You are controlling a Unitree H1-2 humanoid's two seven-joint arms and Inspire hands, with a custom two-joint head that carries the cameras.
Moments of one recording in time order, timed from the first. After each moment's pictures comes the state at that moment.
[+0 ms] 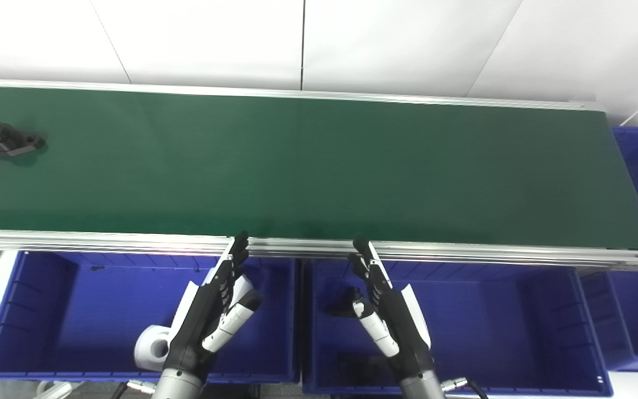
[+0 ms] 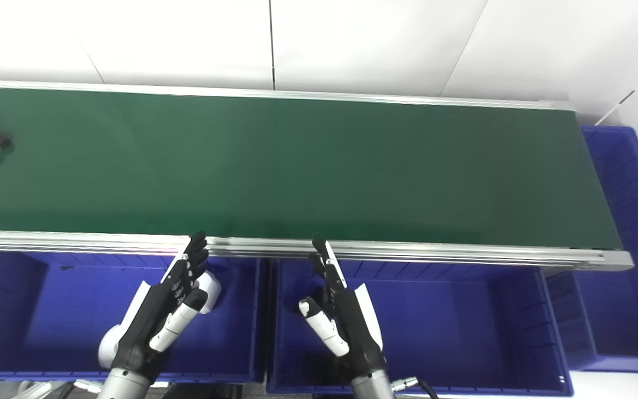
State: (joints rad) left arm 0.59 0.06 -0.29 -0.33 0.10 -0.04 -0.11; right arm 0.55 -0.01 0.36 -0.14 -0.20 -0.28 -0.01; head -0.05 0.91
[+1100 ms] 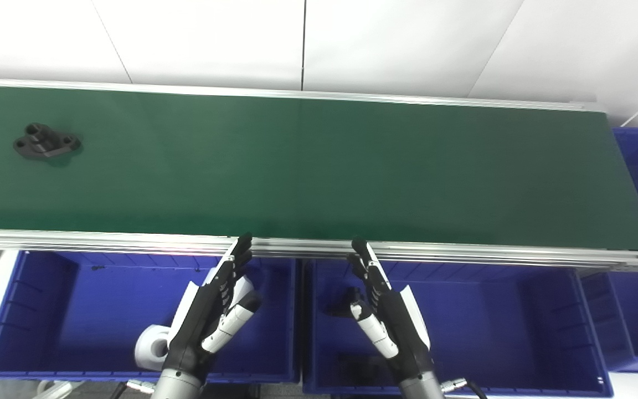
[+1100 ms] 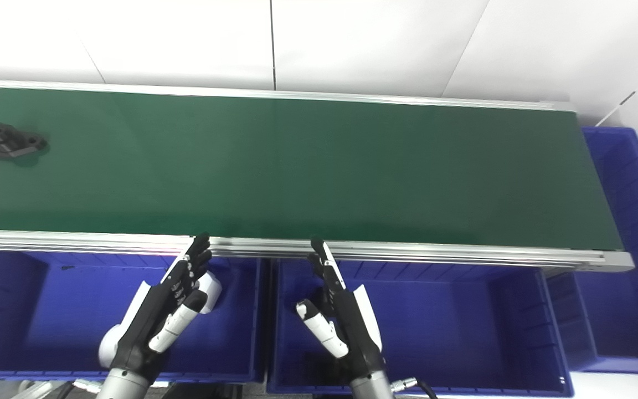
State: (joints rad) left arm 0.59 0.07 -0.29 -0.33 0.11 -0.04 -0.11; right arm 0.55 -0.02 0.36 -0.14 -0.20 -0.28 -0.01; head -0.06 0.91
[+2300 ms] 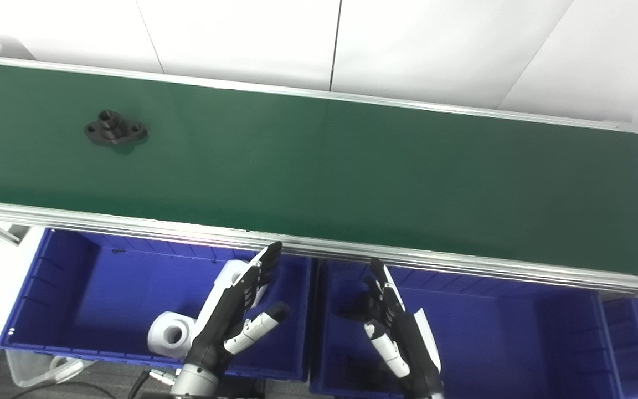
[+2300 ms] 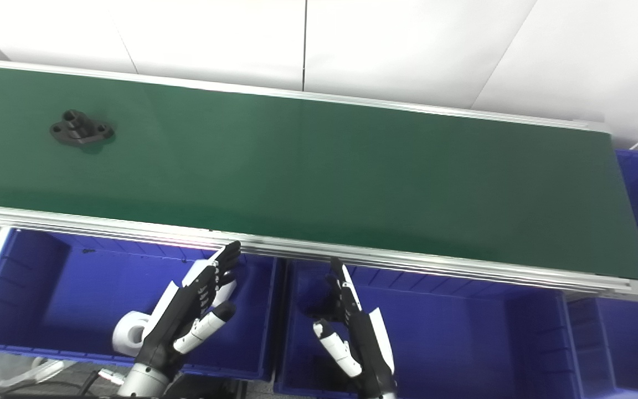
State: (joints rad) left arm 0.58 0.06 -0.30 -0.18 0.15 -0.19 -0.10; right arm 0.53 -0.05 0.35 0.02 -0.16 -0.39 -0.01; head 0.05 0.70
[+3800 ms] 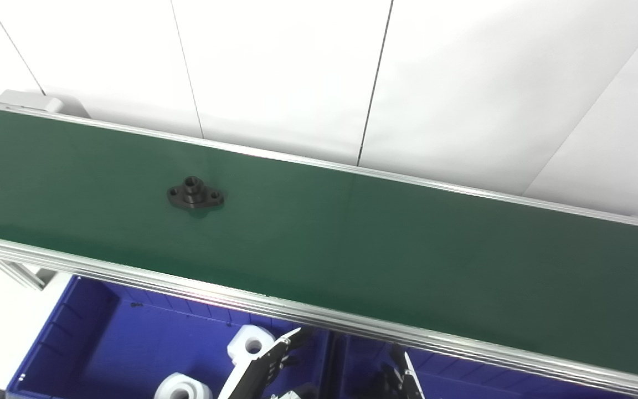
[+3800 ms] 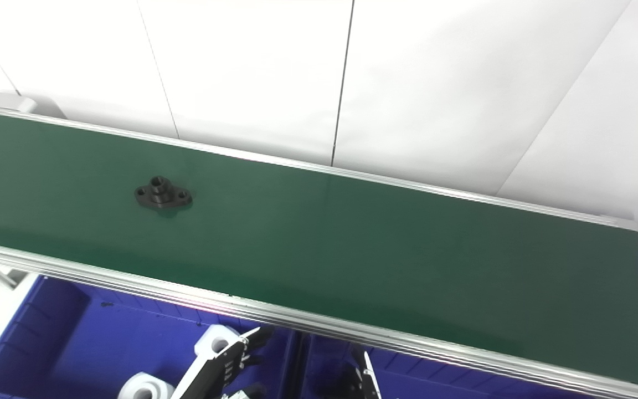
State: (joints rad) left arm 0.53 0.03 -0.31 -0.02 0.18 -0.28 -0.07; right arm 0.46 -0.08 0.35 0.17 -0.13 -0.41 -0.01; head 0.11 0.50
